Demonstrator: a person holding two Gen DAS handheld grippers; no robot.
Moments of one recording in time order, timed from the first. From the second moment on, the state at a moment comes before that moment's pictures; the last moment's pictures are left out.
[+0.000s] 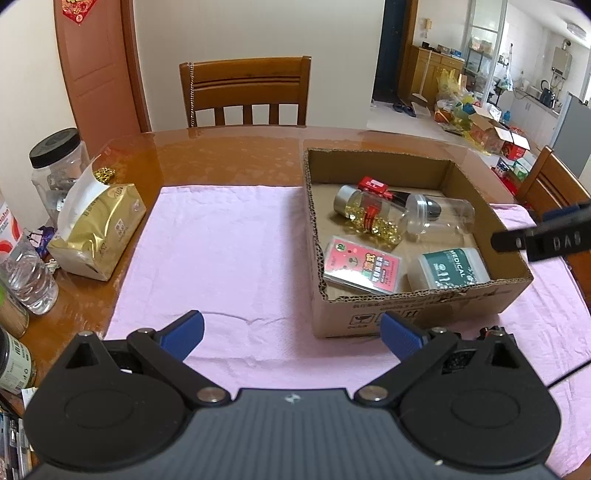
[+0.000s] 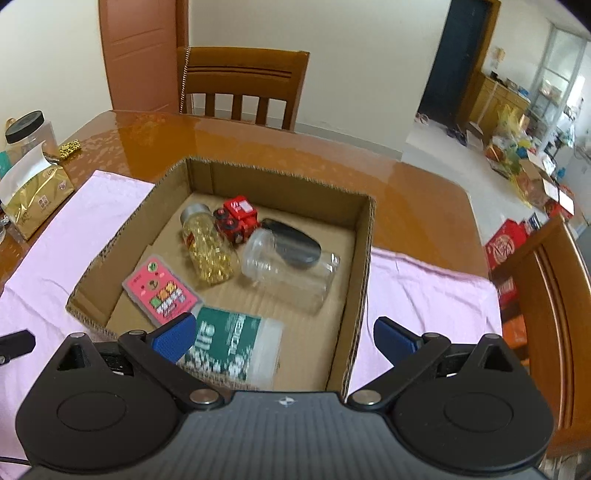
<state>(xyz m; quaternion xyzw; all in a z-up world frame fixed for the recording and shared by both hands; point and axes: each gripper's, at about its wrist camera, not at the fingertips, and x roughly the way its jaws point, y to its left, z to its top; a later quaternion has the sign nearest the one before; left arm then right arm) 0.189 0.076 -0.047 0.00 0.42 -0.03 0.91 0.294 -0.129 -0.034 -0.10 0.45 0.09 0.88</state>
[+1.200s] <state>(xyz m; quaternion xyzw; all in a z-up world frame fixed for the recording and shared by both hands) 0.179 0.020 -0.086 0.05 0.46 -0.07 0.89 0.244 -0.204 -0.153 -0.06 0.56 0.06 0.82</state>
